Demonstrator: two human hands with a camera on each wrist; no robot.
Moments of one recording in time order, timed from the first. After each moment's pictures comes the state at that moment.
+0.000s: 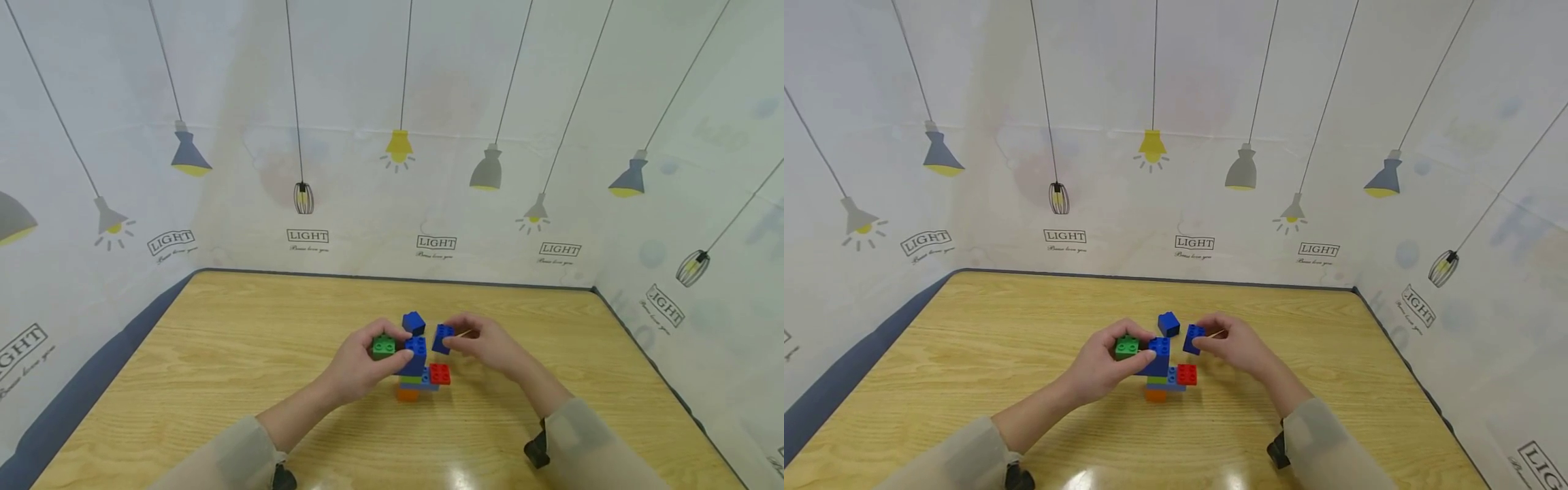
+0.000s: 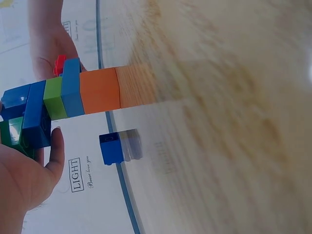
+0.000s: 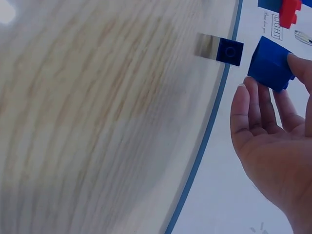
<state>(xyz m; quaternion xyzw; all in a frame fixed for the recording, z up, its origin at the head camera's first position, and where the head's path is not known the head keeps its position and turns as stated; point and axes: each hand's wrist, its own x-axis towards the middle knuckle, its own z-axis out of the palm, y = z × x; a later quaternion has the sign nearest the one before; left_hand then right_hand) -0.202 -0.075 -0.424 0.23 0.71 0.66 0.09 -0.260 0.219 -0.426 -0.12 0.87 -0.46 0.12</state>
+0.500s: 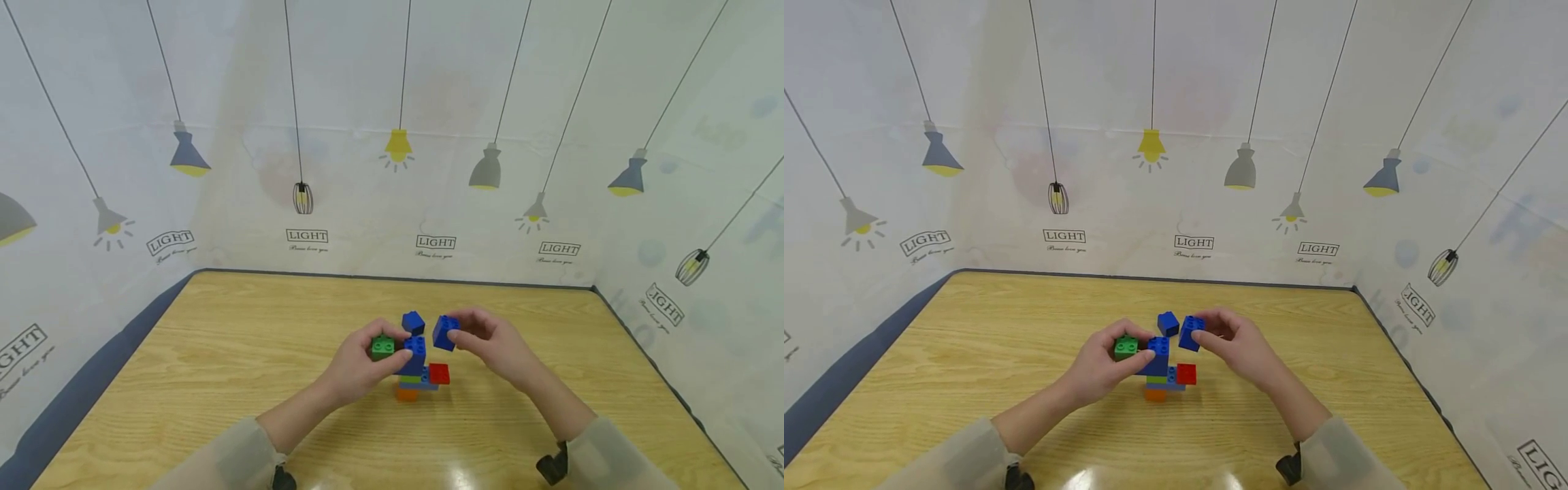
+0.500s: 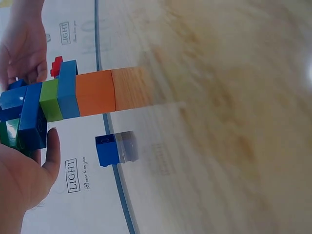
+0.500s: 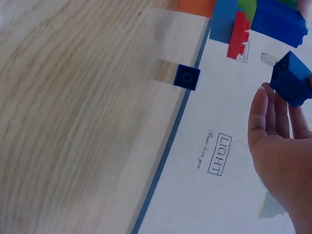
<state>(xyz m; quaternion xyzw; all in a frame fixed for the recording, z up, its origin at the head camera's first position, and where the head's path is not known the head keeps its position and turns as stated) -0.201 -0.074 -0.426 0.24 0.71 0.65 0.07 -0.223 0.217 -0.396 -0.17 0.82 -0.54 0.08</state>
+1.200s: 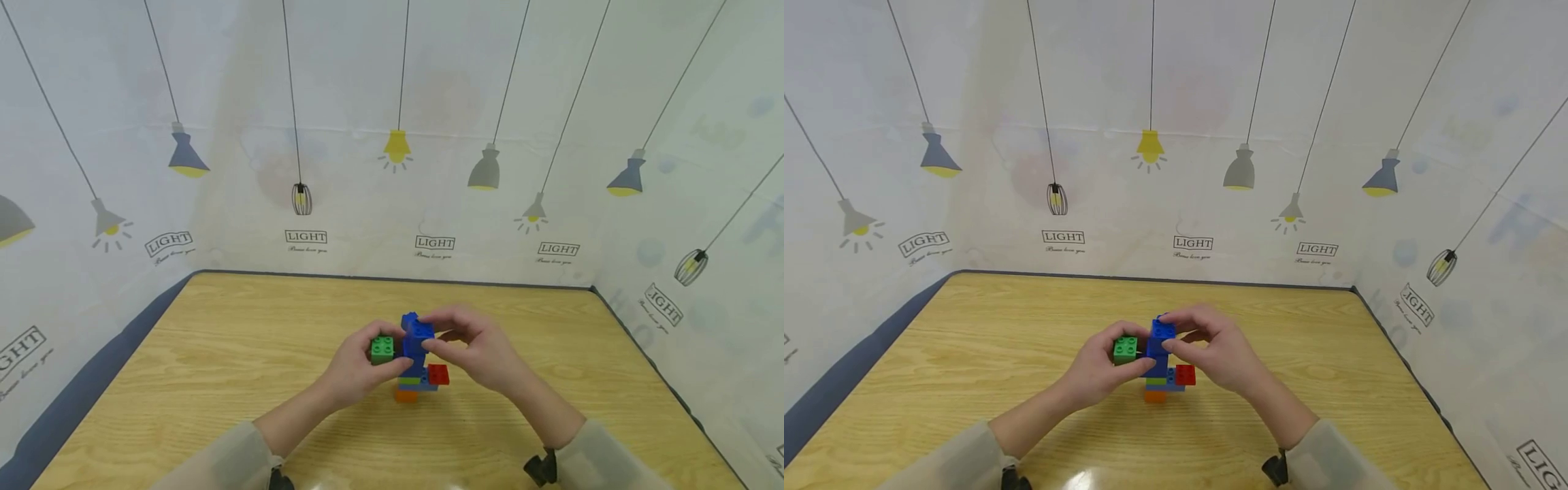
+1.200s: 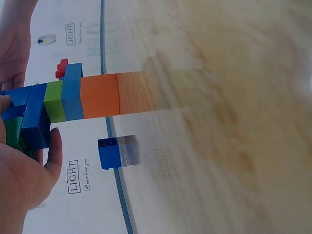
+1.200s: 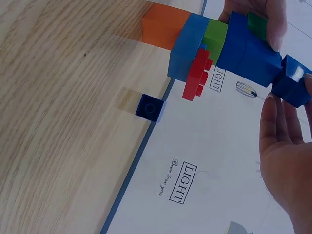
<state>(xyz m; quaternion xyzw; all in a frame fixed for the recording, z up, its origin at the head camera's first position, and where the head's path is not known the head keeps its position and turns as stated) -0.203 -0.075 -0.429 0.21 0.74 0.63 0.07 -0.203 0.181 -0.372 -0.31 0.79 -0.52 -0.02</state>
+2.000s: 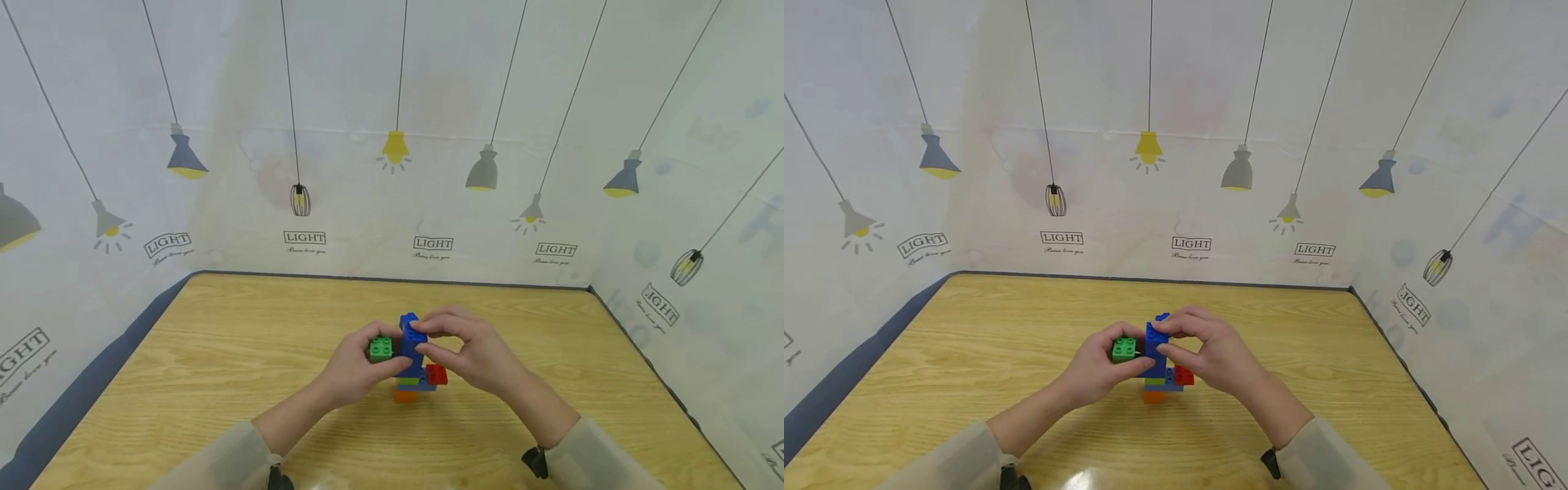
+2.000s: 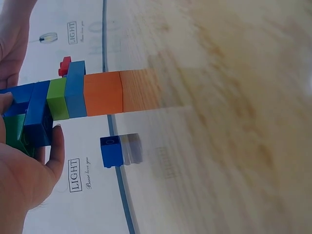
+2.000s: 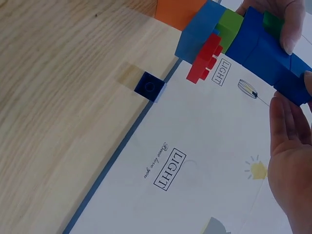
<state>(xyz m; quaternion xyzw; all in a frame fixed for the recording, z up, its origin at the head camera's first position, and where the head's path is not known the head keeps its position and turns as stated) -0.204 -0.075 -0.426 0.21 0.75 0.63 0.09 -0.202 0.178 -0.375 -0.38 0.82 -0.41 -0.12</state>
